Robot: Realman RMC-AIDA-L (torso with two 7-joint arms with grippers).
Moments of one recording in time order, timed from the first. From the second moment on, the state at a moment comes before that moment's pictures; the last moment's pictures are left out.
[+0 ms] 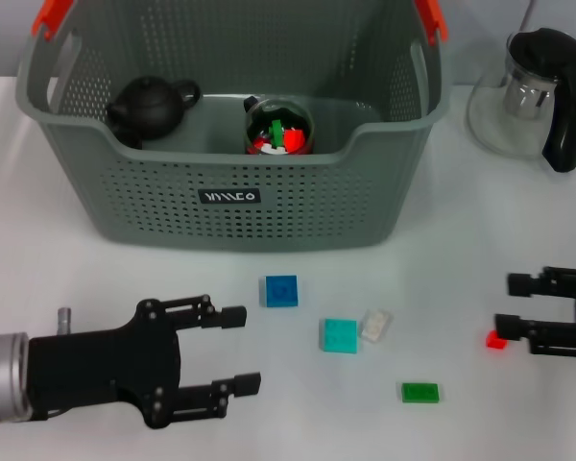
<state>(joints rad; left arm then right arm) -0.36 -2.17 0.49 0.69 2.16 1.90 -1.00 0.36 2.05 -0.69 -0.85 -2.06 -1.75 1.53</state>
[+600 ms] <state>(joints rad) -0.40 -2.17 0.47 0.60 2.16 1.83 -0.99 0.66 2.09 -0.83 -1.26 -2.65 -1.90 1.94</state>
